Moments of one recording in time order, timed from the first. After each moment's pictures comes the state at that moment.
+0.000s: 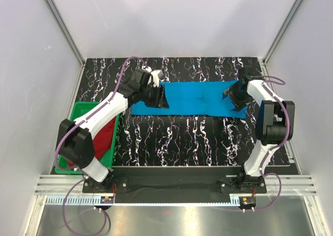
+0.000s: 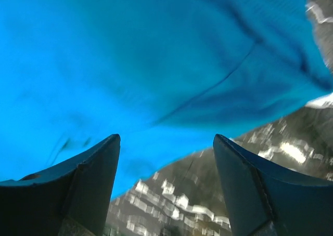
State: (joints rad) left arm -0.52 1.60 1.32 -0.53 0.38 -0.39; right arm -0.03 1.85 1.37 -0.72 -0.01 0.91
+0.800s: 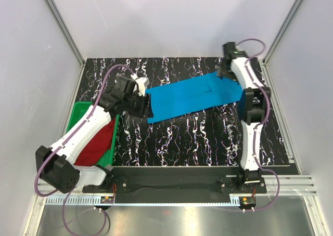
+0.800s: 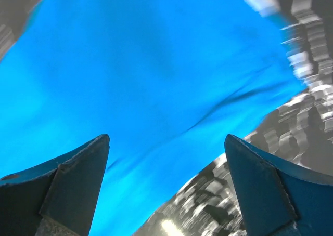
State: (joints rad) left arm -0.49 1.29 1.17 -0.77 0.26 -0.27; right arm 0.07 2.35 2.21 -0.98 0.40 0.48
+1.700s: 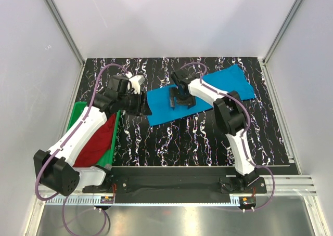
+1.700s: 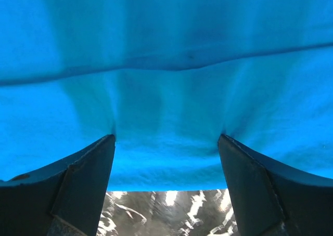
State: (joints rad) left arm -0.40 1.27 1.16 -0.73 0.37 -0.26; right arm 0.57 2.31 1.90 -0.83 0.07 0.44
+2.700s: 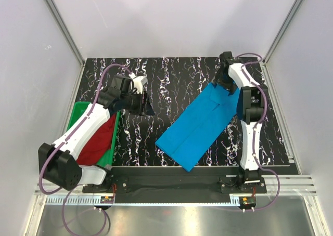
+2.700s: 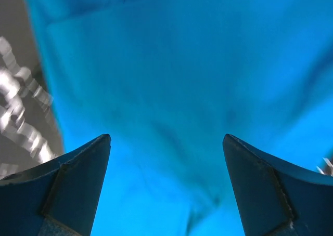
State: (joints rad) left arm -0.39 1.34 1.16 -0.69 0.46 -0.28; right arm 0.09 2.32 2.02 -0.91 0.24 0.68
